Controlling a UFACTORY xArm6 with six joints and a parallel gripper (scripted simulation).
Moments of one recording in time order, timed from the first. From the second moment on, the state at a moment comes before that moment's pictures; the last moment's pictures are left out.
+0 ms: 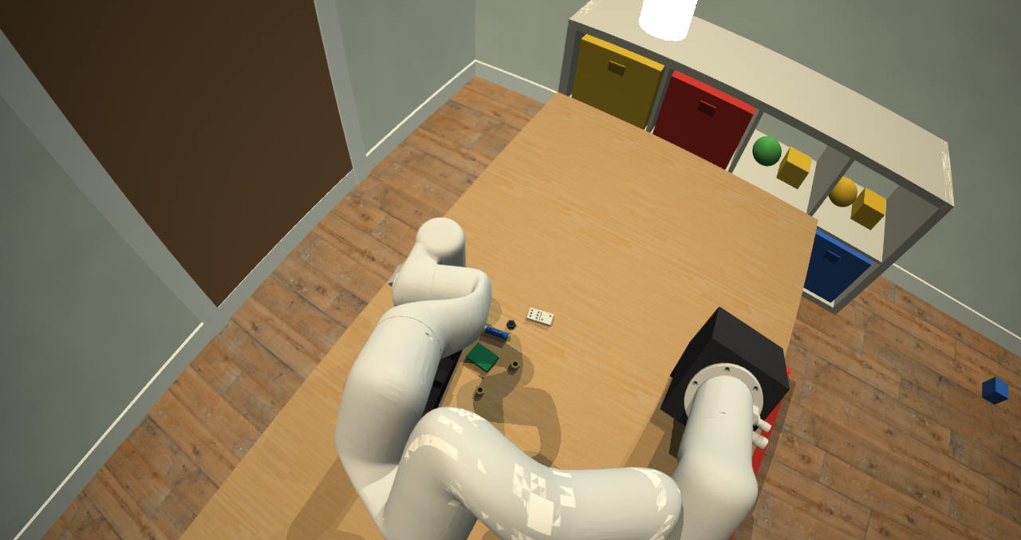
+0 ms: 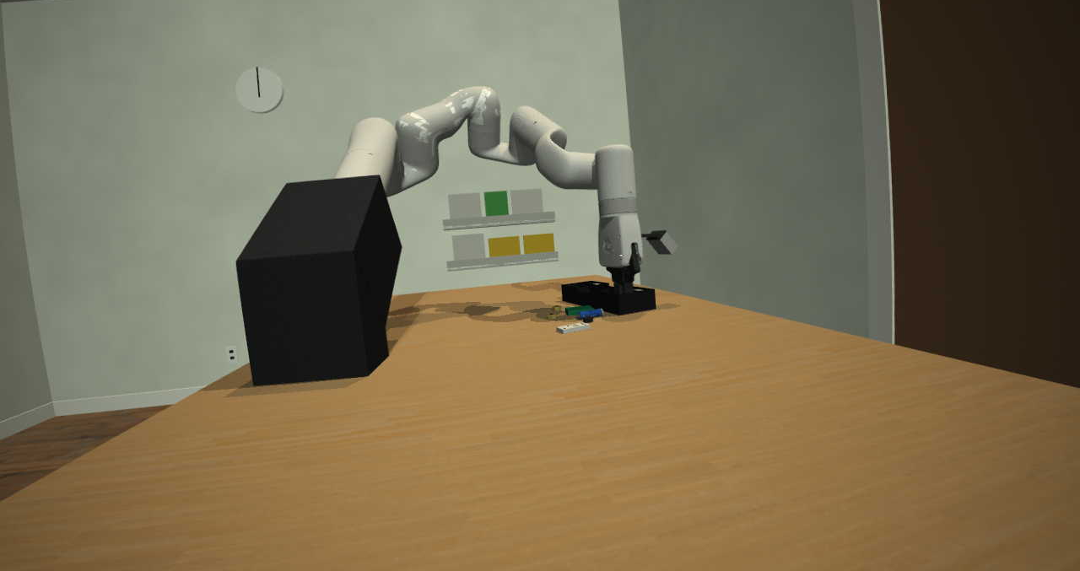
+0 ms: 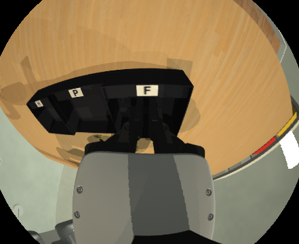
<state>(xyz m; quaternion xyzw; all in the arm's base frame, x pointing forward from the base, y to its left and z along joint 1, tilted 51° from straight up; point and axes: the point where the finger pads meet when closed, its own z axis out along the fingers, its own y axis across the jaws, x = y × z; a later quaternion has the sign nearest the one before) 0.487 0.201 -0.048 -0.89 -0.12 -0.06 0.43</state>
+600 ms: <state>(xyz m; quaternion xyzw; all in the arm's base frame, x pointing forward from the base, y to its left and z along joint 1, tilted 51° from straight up) 0.487 0.188 -0.037 -0.89 -0.12 -0.06 0.43</state>
